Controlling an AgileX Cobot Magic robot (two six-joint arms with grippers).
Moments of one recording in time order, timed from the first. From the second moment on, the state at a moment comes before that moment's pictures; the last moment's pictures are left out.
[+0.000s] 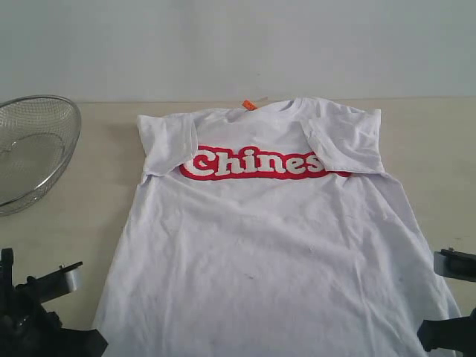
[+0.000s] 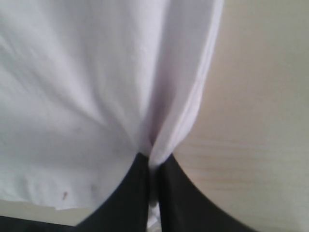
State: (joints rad) left arm -0.21 1.71 -0.49 -0.78 0.82 0.52; right arm -0.11 1.62 -0.51 0.31 0.85 -0.18
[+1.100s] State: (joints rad) left arm -0.21 1.75 -0.51 -0.89 0.74 0.64; right arm -0.11 1.61 -0.53 0.40 0.86 -0.26
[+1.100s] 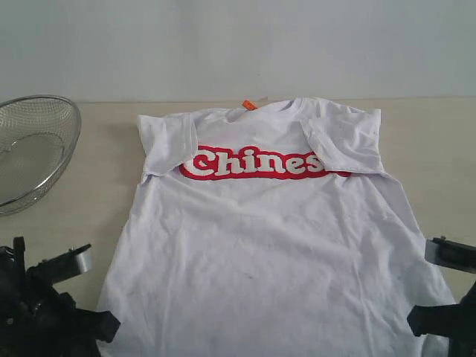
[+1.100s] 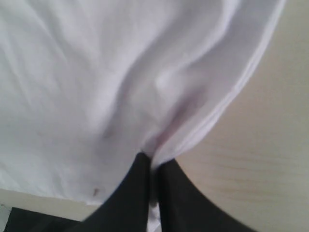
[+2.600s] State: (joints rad) left arm -0.32 1.57 -0.48 -0.61 0.69 0.43; right arm -0.11 1.26 -0.54 0.53 0.98 -0.36
